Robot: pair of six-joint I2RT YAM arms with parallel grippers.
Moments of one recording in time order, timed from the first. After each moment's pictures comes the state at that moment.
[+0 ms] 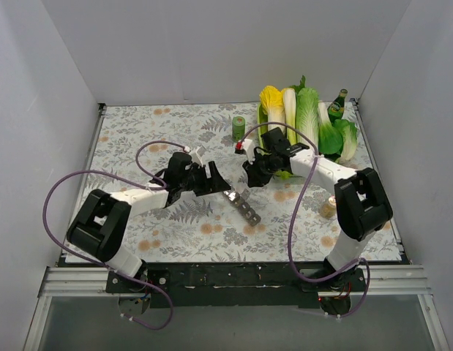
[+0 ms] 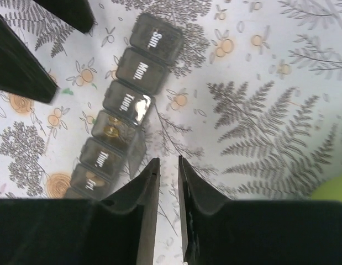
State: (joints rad) left arm -0.49 1.58 0.72 0.26 0.48 -0.73; right arm 0.55 1.76 1.20 -0.48 -0.51 -0.42
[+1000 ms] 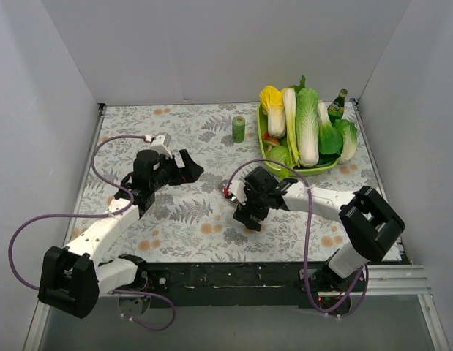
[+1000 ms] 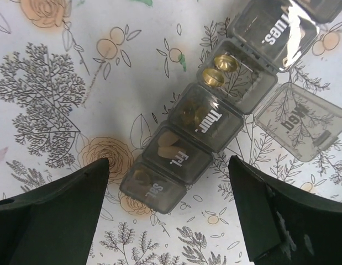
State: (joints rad) left arm -0.33 1.13 0.69 0.02 0.23 -0.51; right arm 0.83 1.55 0.87 -0.39 -0.24 -0.41
